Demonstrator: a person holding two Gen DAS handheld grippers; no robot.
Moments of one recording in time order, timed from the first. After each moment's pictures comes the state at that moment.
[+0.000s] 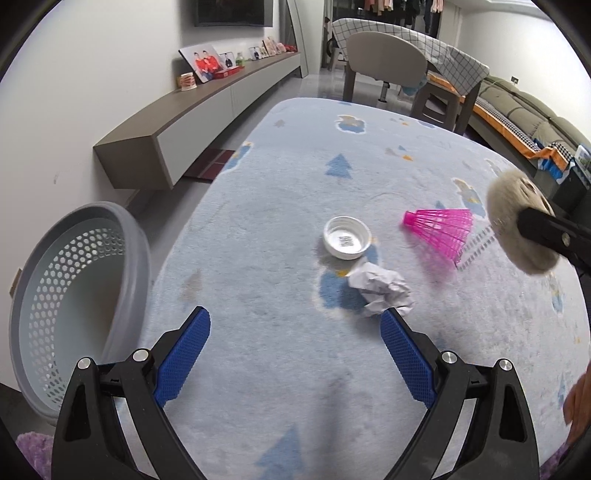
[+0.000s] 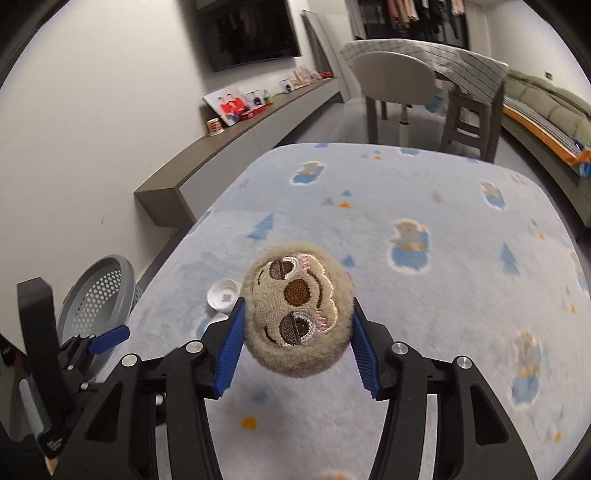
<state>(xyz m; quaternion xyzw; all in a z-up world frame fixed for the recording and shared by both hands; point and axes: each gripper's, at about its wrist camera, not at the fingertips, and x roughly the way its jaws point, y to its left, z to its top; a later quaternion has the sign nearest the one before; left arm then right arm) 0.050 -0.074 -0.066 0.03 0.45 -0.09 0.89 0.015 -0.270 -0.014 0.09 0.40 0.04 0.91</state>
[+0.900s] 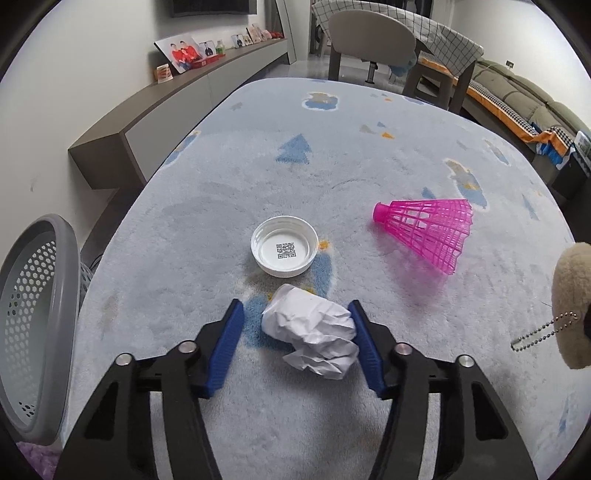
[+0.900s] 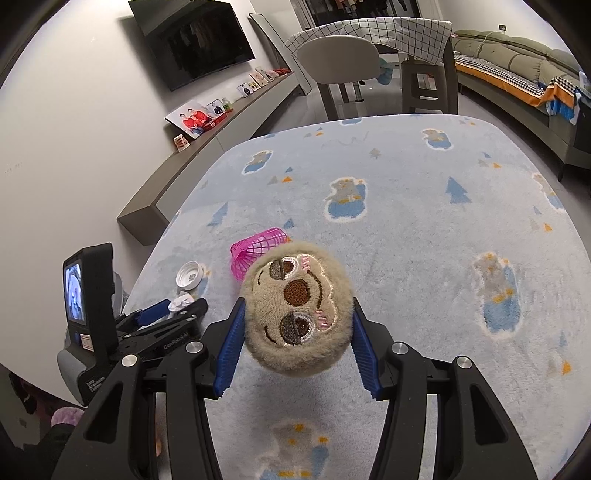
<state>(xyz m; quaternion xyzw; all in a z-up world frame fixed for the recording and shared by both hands) 0.079 -0.122 -0.092 0.04 0.47 -0.11 0.87 -0.030 -0.317 -0.032 0.17 0.41 0.00 0.90</state>
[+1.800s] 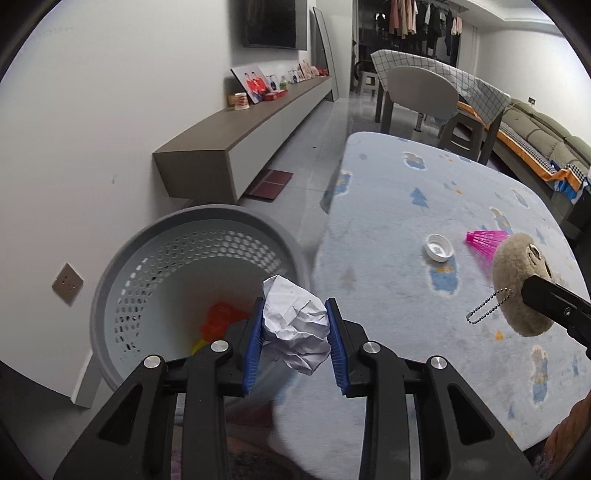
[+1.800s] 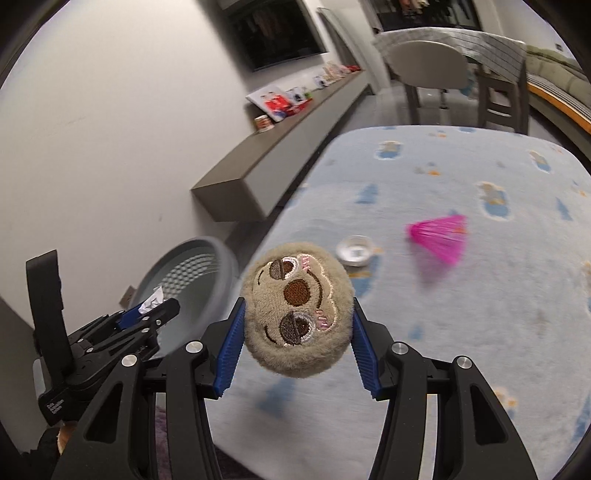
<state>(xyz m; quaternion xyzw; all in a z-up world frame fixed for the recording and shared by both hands) 0.009 0.069 -0.019 0.03 0.41 -0.03 0.91 -0.025 -0.140 -0.006 0.15 0.39 0.13 0.90</state>
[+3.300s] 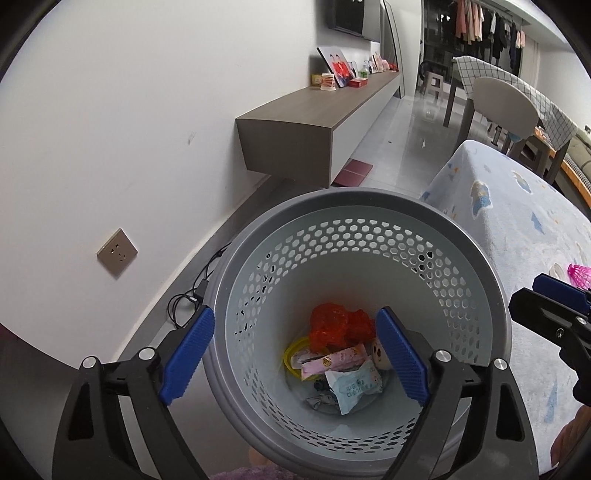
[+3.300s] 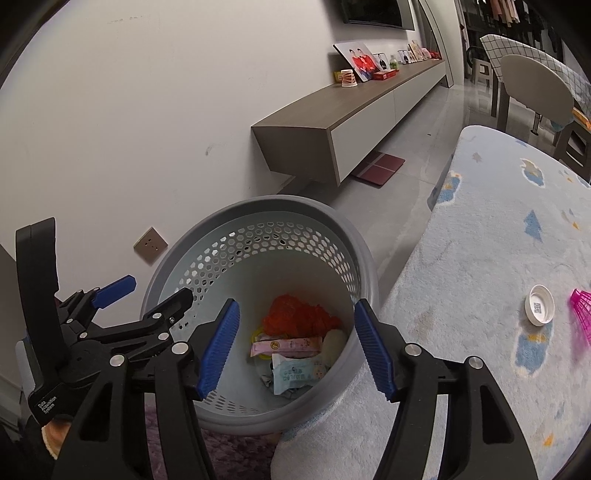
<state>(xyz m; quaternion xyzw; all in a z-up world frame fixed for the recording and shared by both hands) 0.049 0.215 -0.051 -0.01 0.43 0.07 0.90 0.062 0.037 -0.035 0.04 0.45 0.21 0.87</state>
